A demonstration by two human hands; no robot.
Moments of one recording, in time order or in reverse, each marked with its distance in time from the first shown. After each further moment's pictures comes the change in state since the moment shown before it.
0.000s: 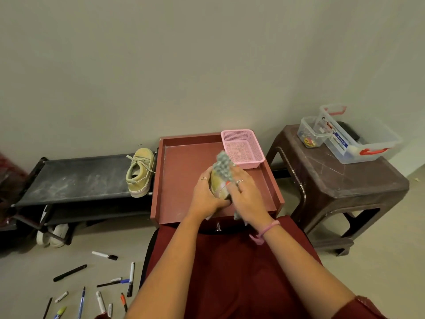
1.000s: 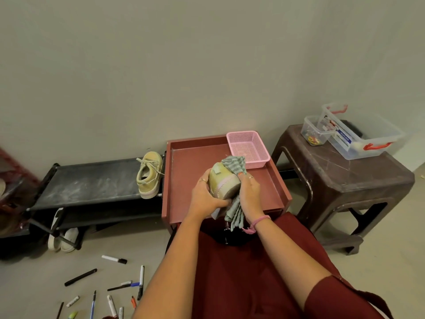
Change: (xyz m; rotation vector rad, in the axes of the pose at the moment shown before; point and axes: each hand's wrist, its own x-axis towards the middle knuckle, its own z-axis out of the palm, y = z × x) left_hand -0.017 -0.010 -0.029 0.059 -0.002 -0.009; right_hand 0.000 -0.008 0.036 0.624 0.318 0.424
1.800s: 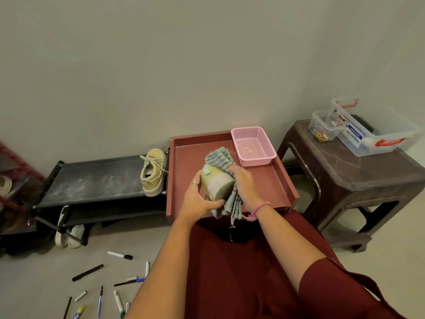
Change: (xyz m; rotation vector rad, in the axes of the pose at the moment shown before) left_hand -0.002 -0.025 -0.024 -0.157 -0.023 -0.102; right_hand 0.021 -0.006 0.021 0.003 -0.262 0.140
